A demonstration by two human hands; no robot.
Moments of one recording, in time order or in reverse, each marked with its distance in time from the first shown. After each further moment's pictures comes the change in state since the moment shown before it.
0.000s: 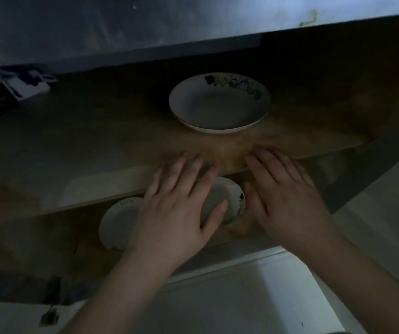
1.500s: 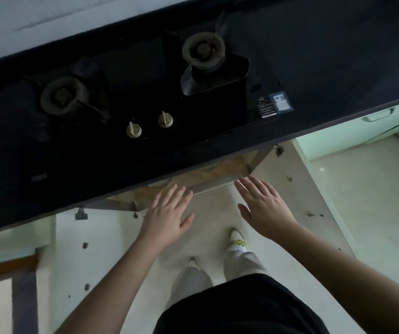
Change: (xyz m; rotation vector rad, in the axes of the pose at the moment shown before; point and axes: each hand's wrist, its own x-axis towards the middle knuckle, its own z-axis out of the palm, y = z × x) left_hand -0.057 0.054 -0.351 -0.035 -0.593 0.019; right_hand -0.035 -0.038 -0.382 0.019 -0.628 0.029
